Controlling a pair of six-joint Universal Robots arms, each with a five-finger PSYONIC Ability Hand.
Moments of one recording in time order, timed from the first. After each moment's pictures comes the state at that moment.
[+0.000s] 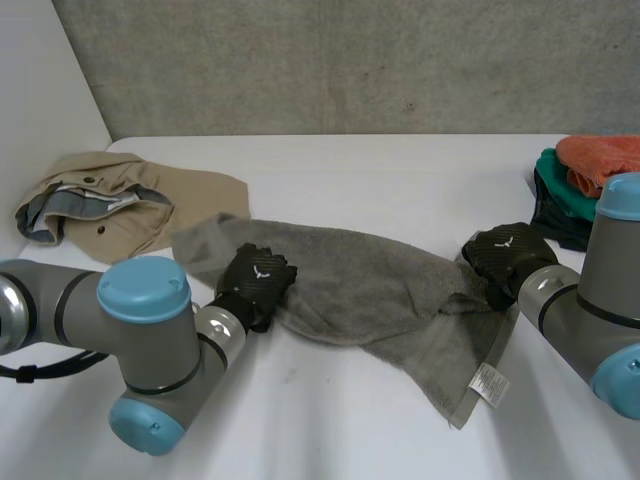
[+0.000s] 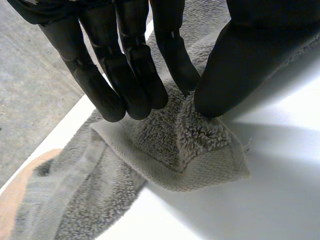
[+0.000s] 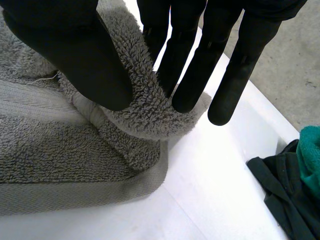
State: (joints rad) left arm 4.16 -2.19 -1.61 3.54 -1.50 3.68; right arm 1.89 -1.16 1.57 0.02 1.51 2.60; left_hand 1.14 1.19 1.19 1.19 0.98; right_hand 1.12 1.17 1.19 1.20 0.98
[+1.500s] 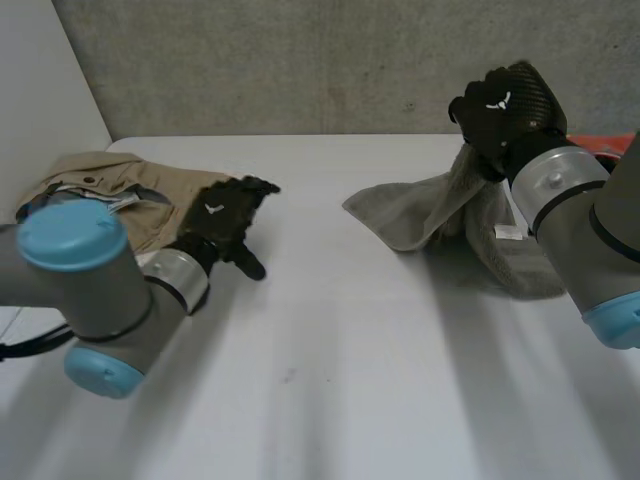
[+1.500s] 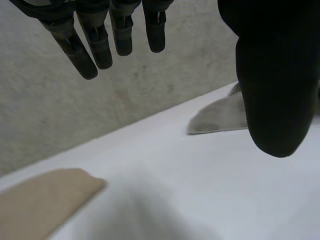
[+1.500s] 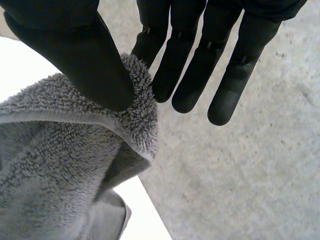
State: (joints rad) left arm 4.28 -2.07 -1.57 3.54 -1.40 3.15; right arm 2.01 -1.31 1.34 -0.10 1.54 2.44; left_hand 0.25 0.22 0.25 0.23 0.06; right_hand 1.12 1.17 1.19 1.20 0.98
